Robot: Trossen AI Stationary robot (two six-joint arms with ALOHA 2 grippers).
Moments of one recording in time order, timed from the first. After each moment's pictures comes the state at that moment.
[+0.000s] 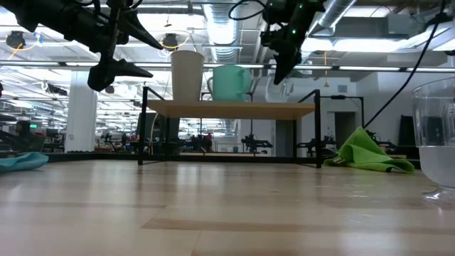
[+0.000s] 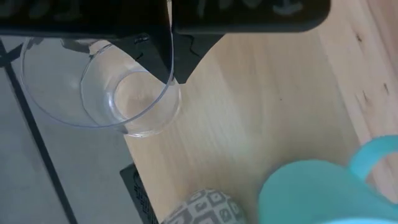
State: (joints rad) left arm 0.00 0.78 0.45 -0.01 -0.25 -0.98; right arm -0.56 1.74 1.74 -1.07 0.10 -0.32
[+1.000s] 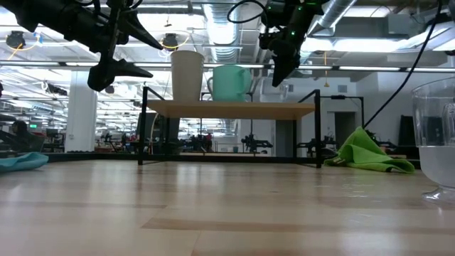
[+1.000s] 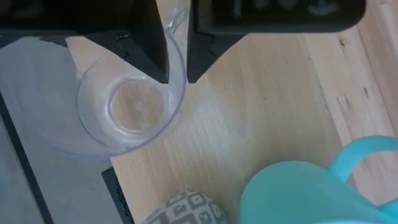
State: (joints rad) left arm 0.00 0.78 0.45 -0.01 -0.25 -0.98; right arm -0.56 1.75 1.74 -1.07 0.04 -0.32
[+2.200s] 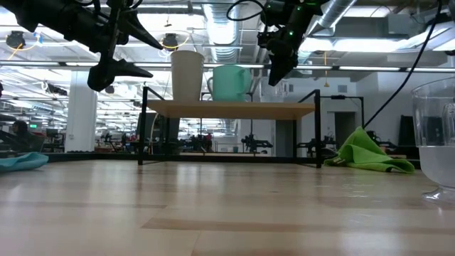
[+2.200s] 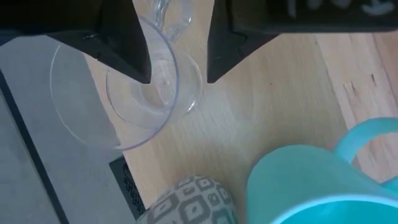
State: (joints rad) left arm 0.00 0.78 0.45 -0.01 -0.25 -0.99; right arm -0.56 1.75 1.74 -1.03 0.05 -0.32
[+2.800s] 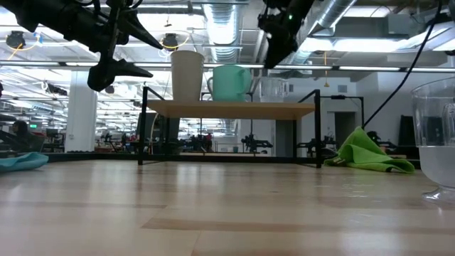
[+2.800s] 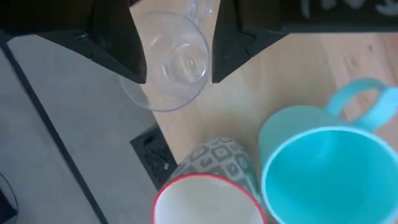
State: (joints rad) left arm 0.00 0.78 0.45 -0.01 -0.24 -0.99; right arm -0.56 1.75 1.88 -1.07 0.08 -0.30
